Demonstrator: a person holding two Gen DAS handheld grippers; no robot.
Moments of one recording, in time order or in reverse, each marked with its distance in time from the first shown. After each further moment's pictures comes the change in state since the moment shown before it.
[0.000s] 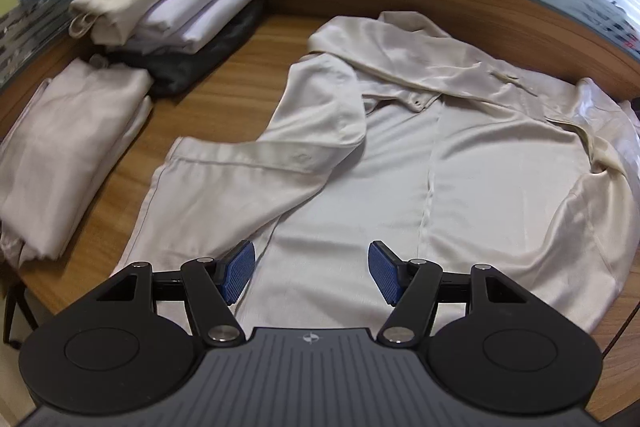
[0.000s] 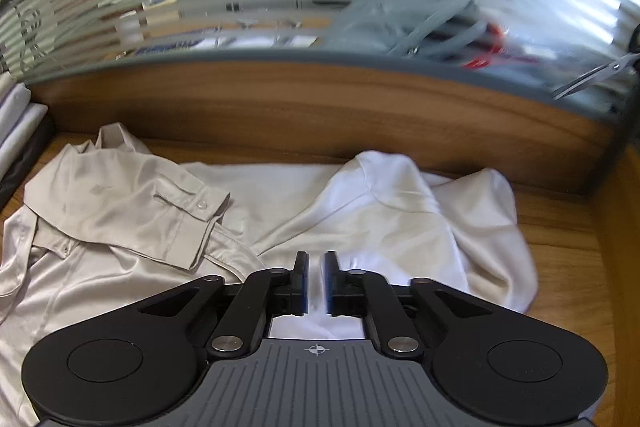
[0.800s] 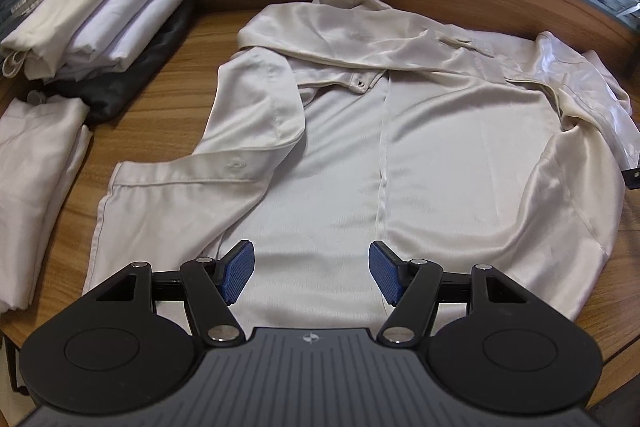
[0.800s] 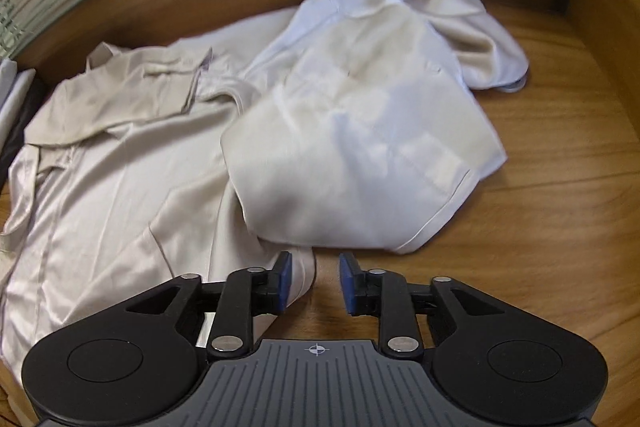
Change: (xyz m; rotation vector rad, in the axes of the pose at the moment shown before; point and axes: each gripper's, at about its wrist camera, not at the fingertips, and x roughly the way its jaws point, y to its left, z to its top) left arm 0.022 -0.037 0.014 0.169 0.026 -0.087; right arm -0.008 0.000 -0.128 0.195 0.197 0.000
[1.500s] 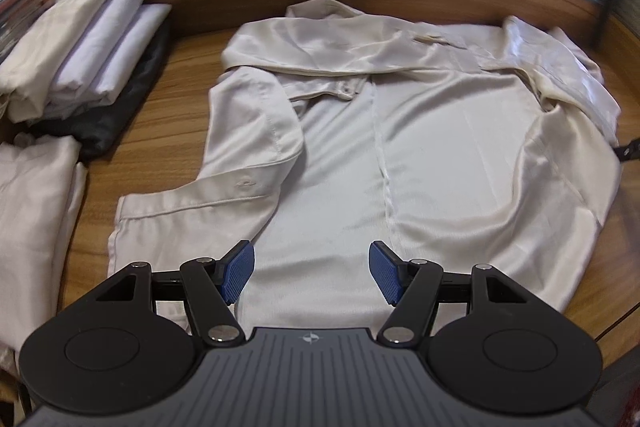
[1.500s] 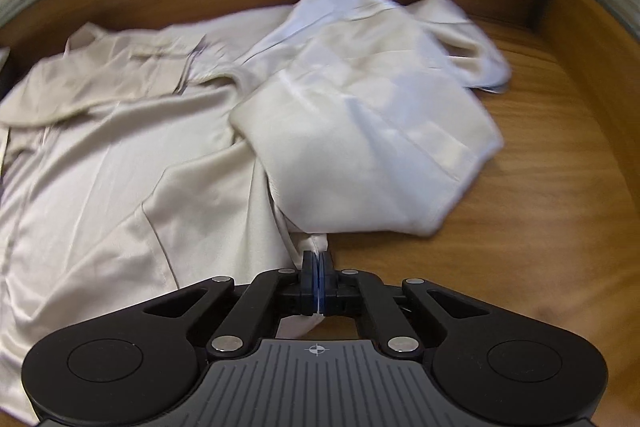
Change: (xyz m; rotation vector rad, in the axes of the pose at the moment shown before) left arm -0.009 0.022 0.000 0.144 -0.031 -0.078; right arm -0.020 0.034 -0.033 0.028 -0.093 -0.167
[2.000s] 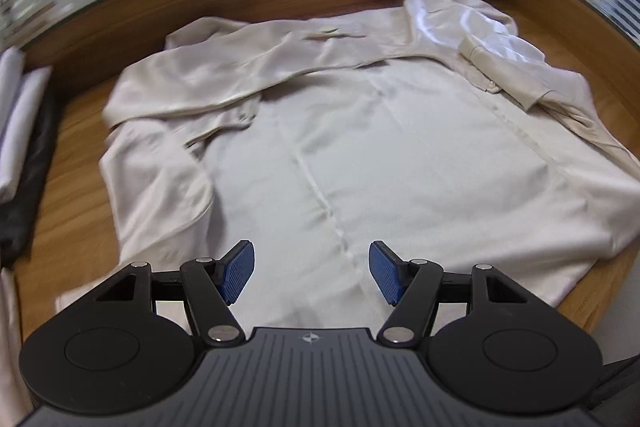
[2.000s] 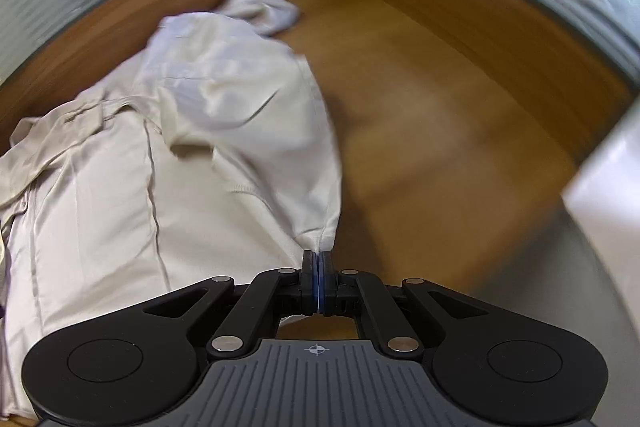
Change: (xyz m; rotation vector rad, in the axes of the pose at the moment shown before) left arm 0.033 -0.043 0.030 0.271 -0.026 -0.213; right arm -0.119 -0.041 -0.129 0.488 0.055 -0.150
